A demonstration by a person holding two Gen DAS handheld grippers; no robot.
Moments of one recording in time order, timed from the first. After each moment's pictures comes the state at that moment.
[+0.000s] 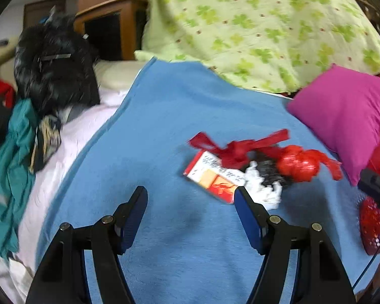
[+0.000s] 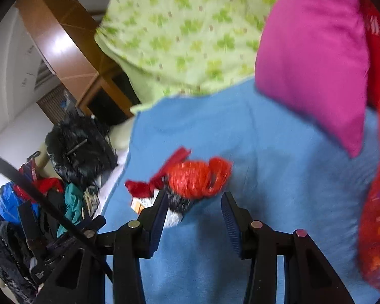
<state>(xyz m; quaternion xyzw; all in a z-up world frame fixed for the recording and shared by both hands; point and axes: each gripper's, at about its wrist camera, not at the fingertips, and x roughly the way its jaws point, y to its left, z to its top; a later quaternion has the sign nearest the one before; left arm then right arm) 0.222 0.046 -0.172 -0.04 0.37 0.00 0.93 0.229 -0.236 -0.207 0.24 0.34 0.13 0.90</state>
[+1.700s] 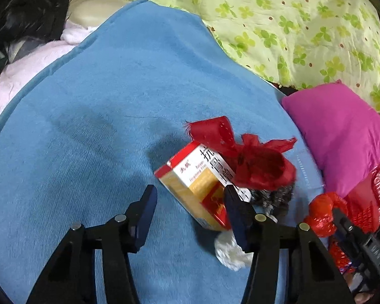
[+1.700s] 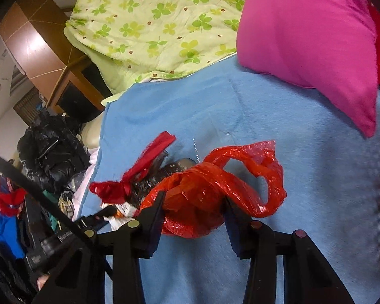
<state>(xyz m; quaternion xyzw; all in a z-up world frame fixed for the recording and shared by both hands) 0.311 0.060 -0.228 -0.19 0.46 -0.09 0.86 0.271 -0.223 -0.245 0.24 0.37 0.06 0.90</state>
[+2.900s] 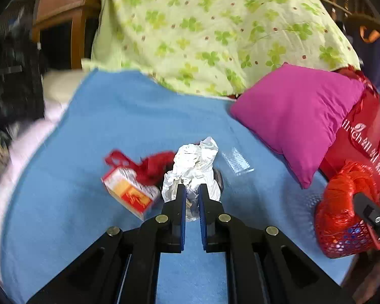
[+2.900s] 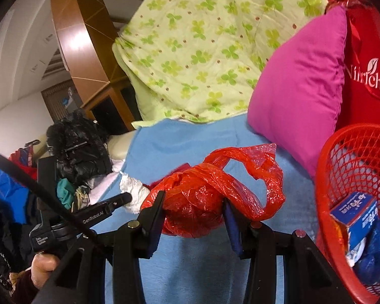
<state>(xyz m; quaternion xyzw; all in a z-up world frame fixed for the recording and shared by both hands) 0.223 -0.044 -0.140 -0.03 0.34 -0.12 0.93 0.146 -0.251 -0.167 0.16 0.24 0.10 0.95</state>
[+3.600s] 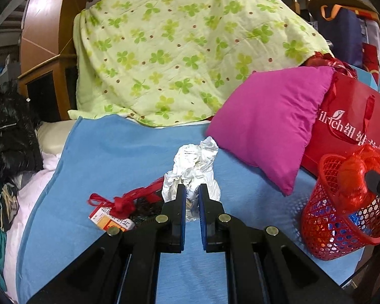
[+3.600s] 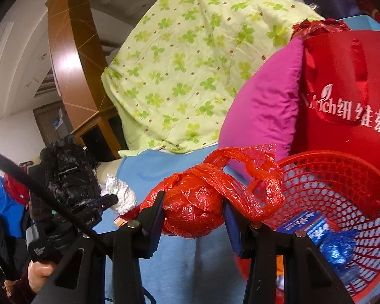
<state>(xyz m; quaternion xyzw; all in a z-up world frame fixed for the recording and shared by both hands) 0.190 -0.114 -0.106 0.04 0.26 -0.14 0.95 0.089 -0.317 -0.138 0.17 0.18 0.04 0.97</state>
